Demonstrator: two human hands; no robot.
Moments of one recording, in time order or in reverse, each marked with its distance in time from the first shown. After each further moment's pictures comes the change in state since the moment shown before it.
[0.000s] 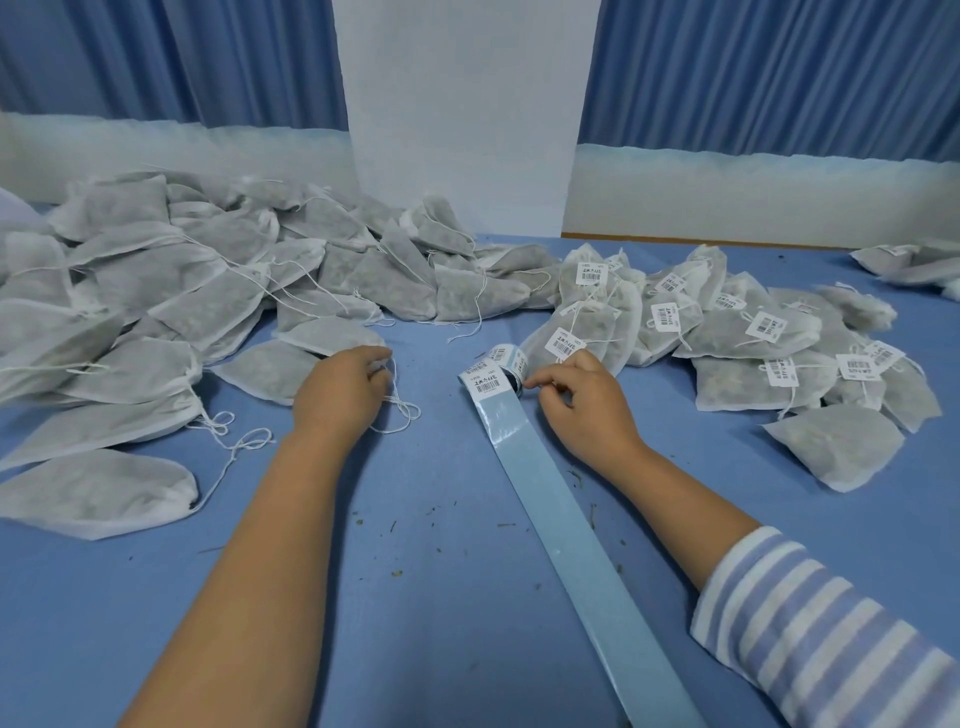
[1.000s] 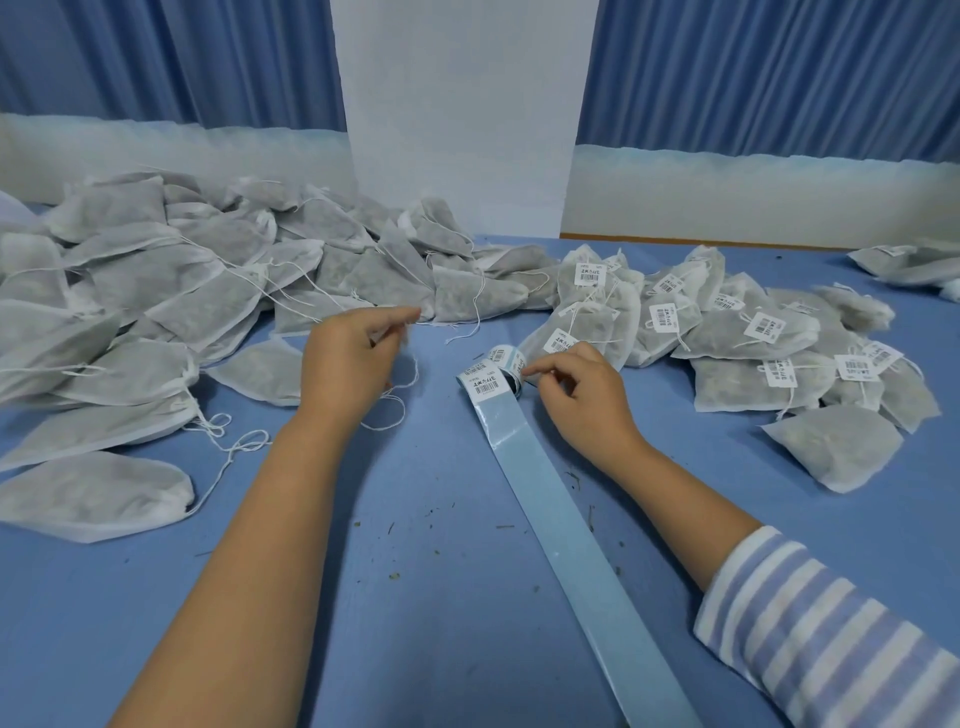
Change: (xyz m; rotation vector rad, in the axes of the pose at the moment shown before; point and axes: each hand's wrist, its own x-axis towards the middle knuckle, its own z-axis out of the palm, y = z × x) left_hand -0.011 0.038 -0.019 -0.439 0.217 0.186; right_hand 0.003 -0.011 -0.003 0.201 0.054 0.053
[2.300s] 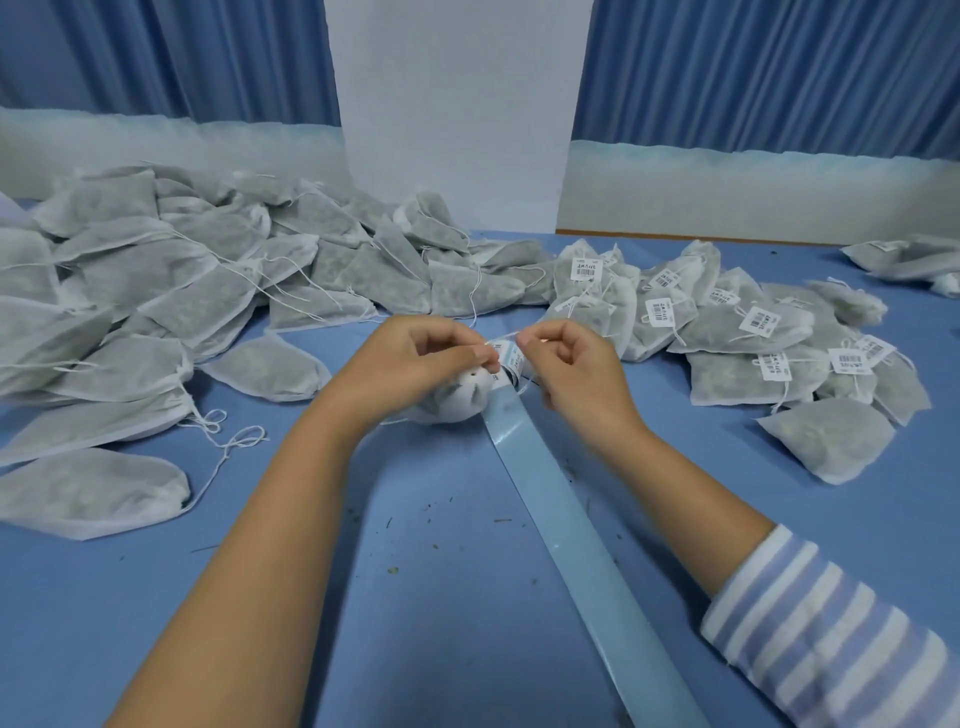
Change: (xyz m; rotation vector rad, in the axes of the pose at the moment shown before) left_hand -0.019 0.042 0.001 -0.325 -0.567 -0.019; right_hand -0.004 -0.050 -0.007 0.416 0.000 0.242
